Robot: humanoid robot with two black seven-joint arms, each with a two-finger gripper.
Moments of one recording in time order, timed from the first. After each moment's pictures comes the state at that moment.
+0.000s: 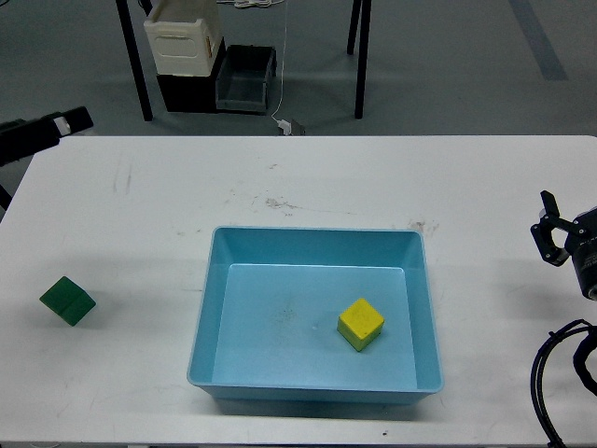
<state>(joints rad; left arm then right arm) -0.33 1.03 -1.17 -1.50 1.61 -0.49 -0.49 -0.07 0.00 1.68 1.55 -0.71 0.10 0.02</state>
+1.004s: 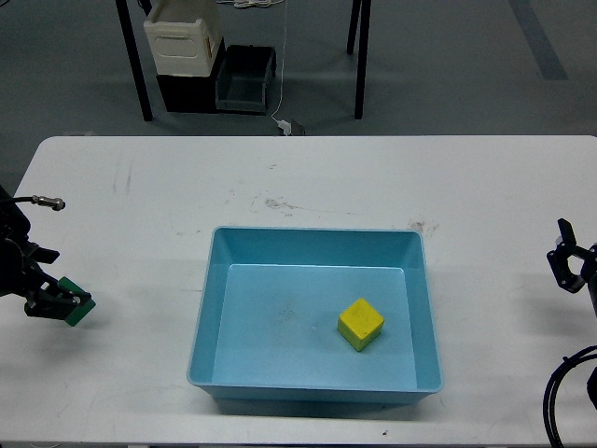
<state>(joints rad) -0.72 1.08 -0.37 -1.33 2.18 -0.49 -0.49 -0.12 0.00 1.70 1.54 -0.71 0.12 0.03</state>
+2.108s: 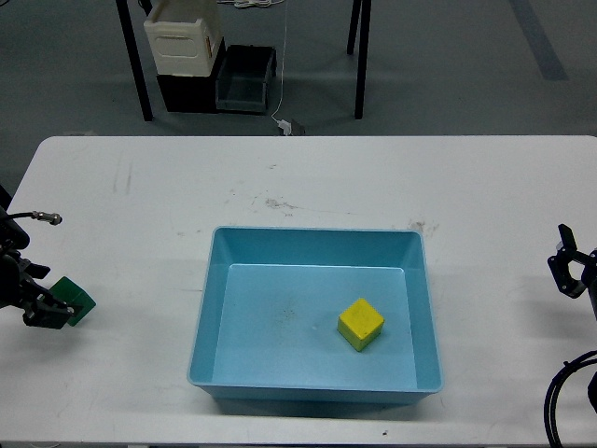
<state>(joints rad) -0.71 1.00 -0.30 -1.18 2.17 -0.42 -0.49 -0.14 0.00 1.70 1.54 -0.71 0.12 0.03</state>
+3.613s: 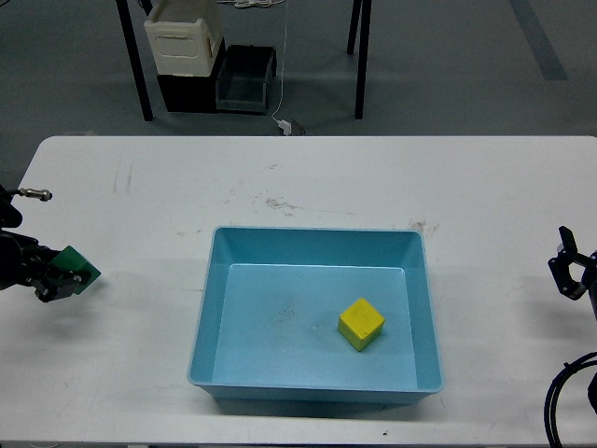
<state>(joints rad) -0.76 1.00 -0.27 -1.16 2.04 -0.34 -0.49 -0.14 0.00 1.70 1.53 -0.71 0.11 0.03</state>
